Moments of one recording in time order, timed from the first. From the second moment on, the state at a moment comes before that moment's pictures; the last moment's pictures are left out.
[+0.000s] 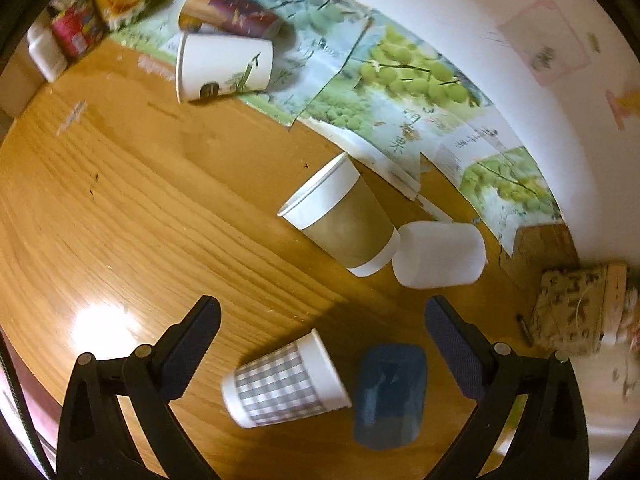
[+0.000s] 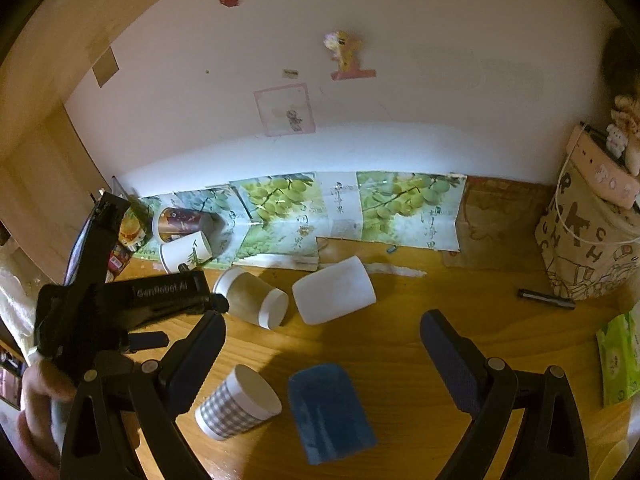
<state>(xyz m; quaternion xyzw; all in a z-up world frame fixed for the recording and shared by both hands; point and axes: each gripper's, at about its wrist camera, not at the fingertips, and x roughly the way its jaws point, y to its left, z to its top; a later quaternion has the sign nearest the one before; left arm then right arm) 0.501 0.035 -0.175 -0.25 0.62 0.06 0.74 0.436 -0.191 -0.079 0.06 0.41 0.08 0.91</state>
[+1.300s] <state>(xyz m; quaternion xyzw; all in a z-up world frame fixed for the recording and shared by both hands) 0.555 0.044 -0.246 -0.38 0.60 0.08 0.69 0.484 -0.212 -0.133 0.04 0.50 0.14 0.85</state>
